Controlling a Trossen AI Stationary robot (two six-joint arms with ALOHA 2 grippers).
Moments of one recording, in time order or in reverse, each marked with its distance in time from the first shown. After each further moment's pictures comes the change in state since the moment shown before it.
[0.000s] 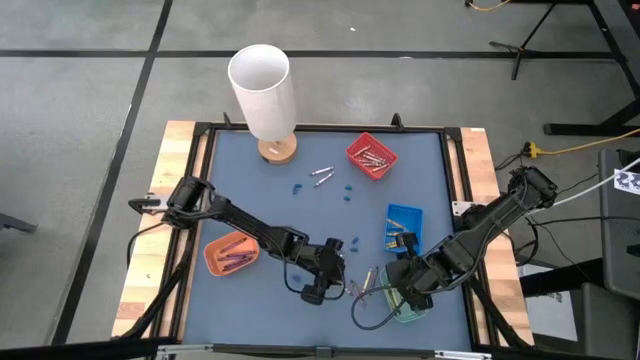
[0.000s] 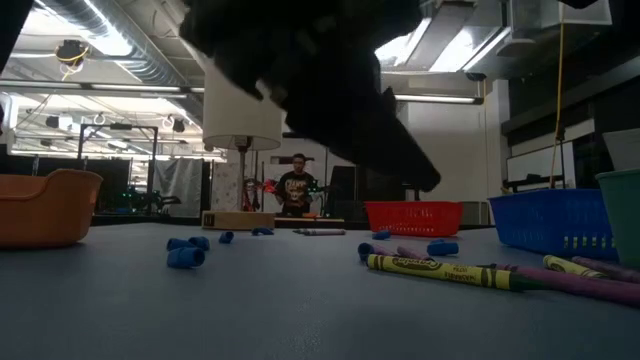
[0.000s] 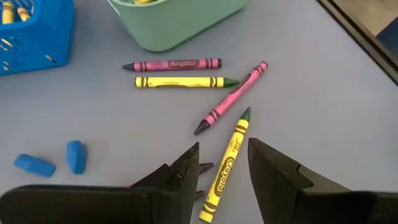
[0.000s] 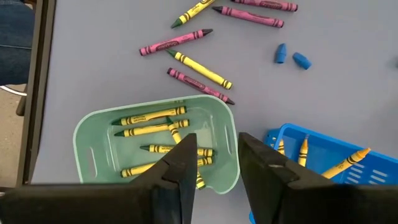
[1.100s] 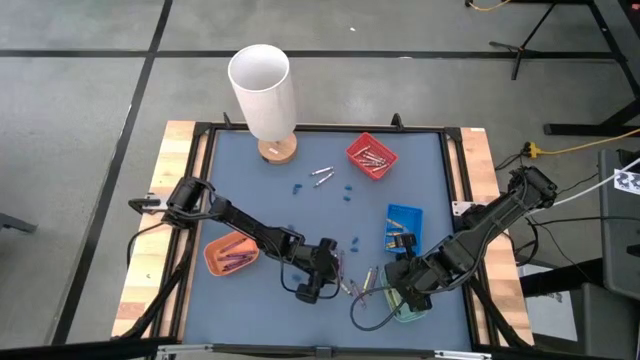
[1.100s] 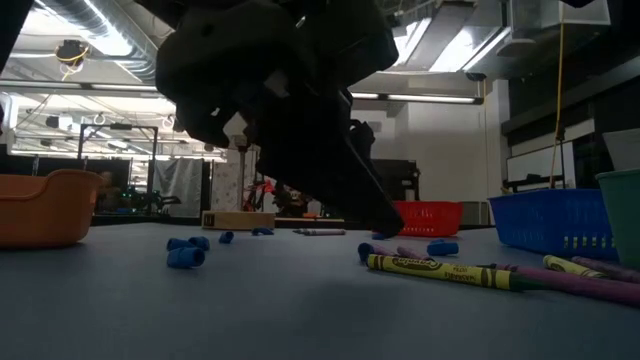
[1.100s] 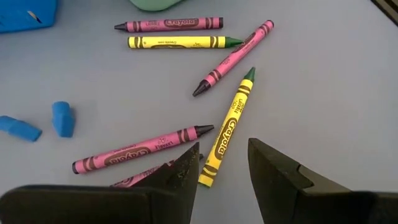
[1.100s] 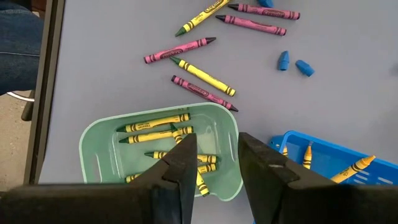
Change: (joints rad) left arm 0.000 0.000 -0.079 0.030 -0.005 0.000; right arm 0.000 0.000 0.000 0.026 0.000 0.000
